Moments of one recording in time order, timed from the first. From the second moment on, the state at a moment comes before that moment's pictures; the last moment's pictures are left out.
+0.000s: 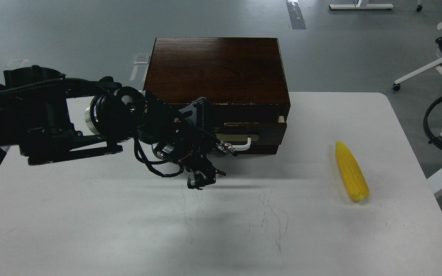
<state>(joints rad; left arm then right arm) -1.47 0.46 0.12 -1.52 2.10 -0.49 -0.38 0.97 -0.60 0.60 0.36 0.49 0.49 0.19</state>
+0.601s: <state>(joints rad) -1.48 0.45 0.12 -1.45 2.10 -0.49 -0.37 0.97 -0.60 0.60 0.36 0.49 0.49 0.19</state>
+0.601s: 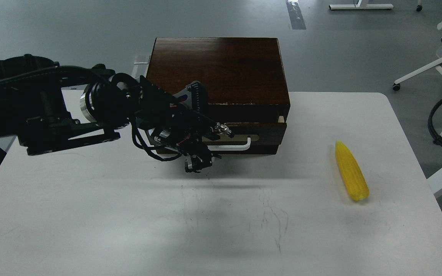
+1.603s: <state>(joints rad) -1.43 0.45 0.12 -1.49 2.11 -0.49 -0.37 0.97 -0.61 0.60 0.34 0.49 0.49 0.19</state>
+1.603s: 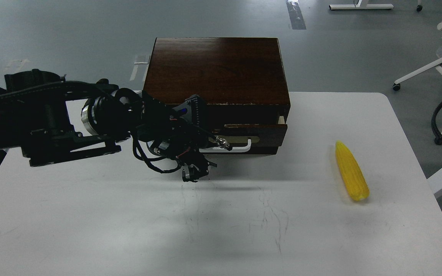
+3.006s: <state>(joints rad) -1.43 0.50 -0.02 -1.62 1.93 -0.49 -0.37 0.97 -0.63 0.60 0.34 0.49 0.49 0.19</state>
